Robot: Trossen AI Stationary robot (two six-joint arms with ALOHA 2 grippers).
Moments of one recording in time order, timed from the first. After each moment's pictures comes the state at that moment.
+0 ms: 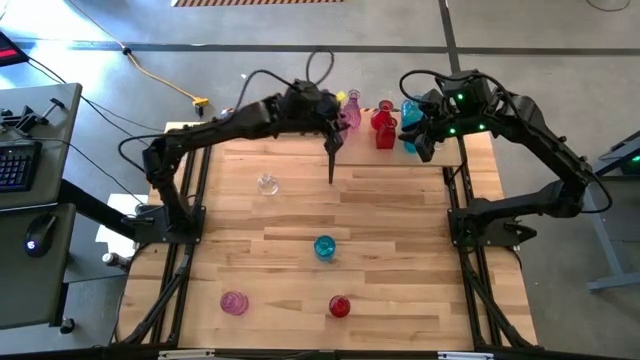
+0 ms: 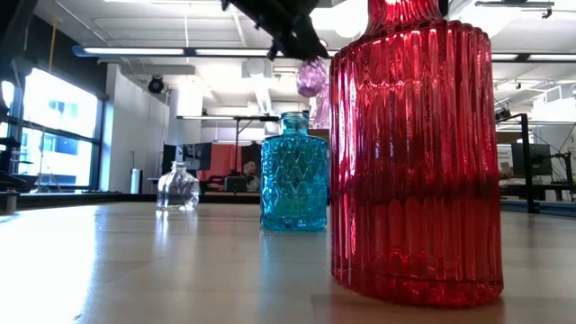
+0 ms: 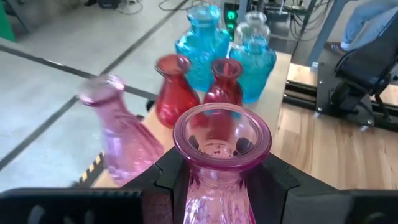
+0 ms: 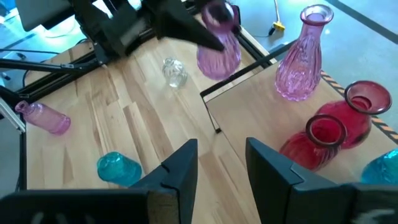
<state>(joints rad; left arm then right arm) 0.38 1.78 1.73 -0.42 -0.04 0.02 -0.55 1.18 1.62 -1.13 -0.21 0.11</state>
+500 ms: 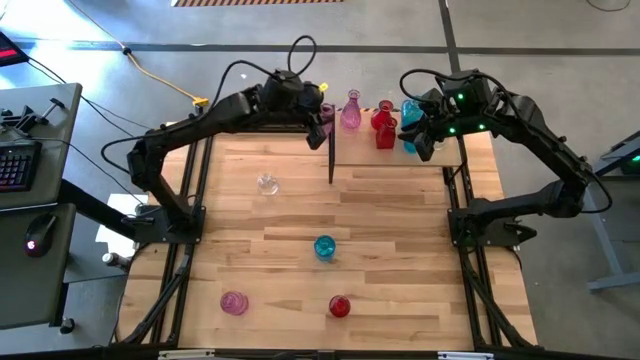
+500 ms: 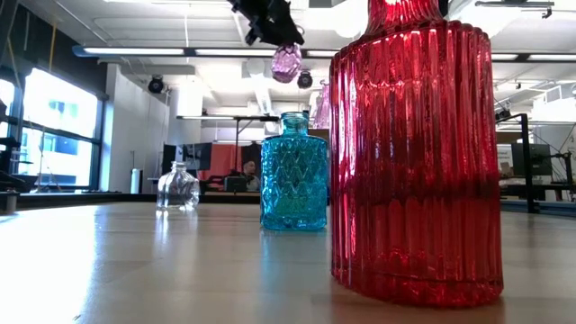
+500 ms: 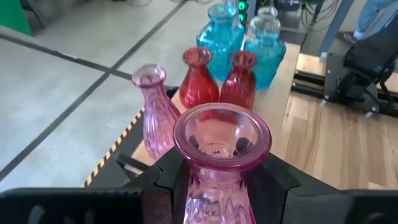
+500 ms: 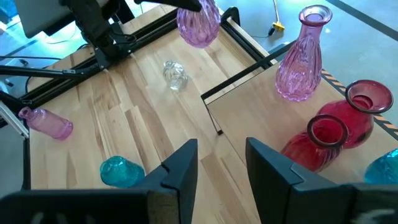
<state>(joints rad) 0.41 1.67 1.73 -0.58 -0.04 0.05 -0.55 1.18 1.62 -1.12 -0.21 0.13</state>
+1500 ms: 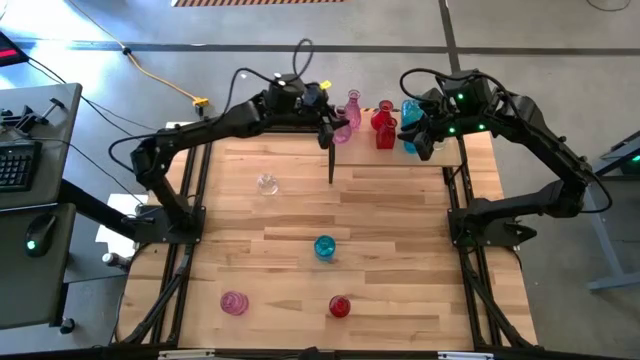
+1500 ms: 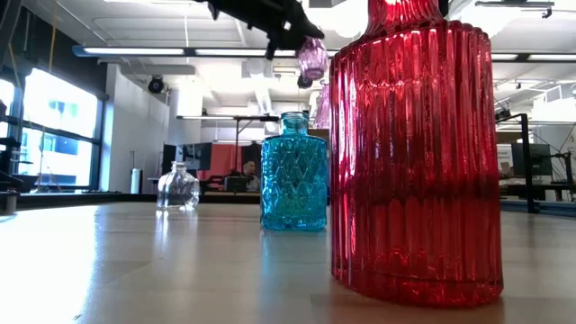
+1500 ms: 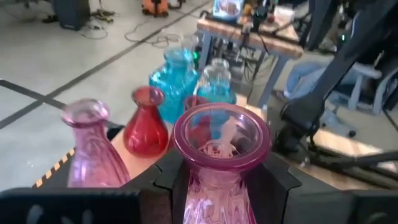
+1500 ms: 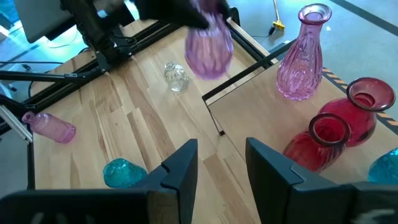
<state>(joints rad) 0.45 1.70 1.58 -0.19 0.20 -0.11 -0.54 1.18 1.62 -1.12 -0.22 0.16</state>
